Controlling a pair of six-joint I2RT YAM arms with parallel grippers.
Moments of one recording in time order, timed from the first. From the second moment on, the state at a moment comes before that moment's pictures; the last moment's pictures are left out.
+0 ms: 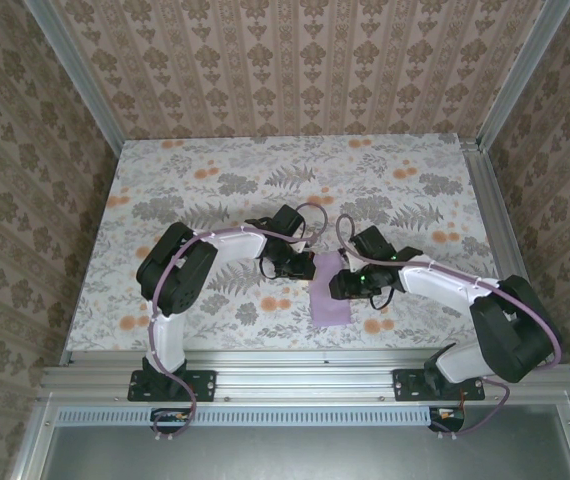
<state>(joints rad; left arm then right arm) -0.75 1.98 1.20 -0.43 0.53 -0.45 0.51 1.42 0.72 -0.45 -0.35 0.42</state>
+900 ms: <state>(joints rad) -0.73 1.96 1.17 -0.42 0.55 -0.43 0.41 1.55 0.72 -0.29 -0.47 0.48</state>
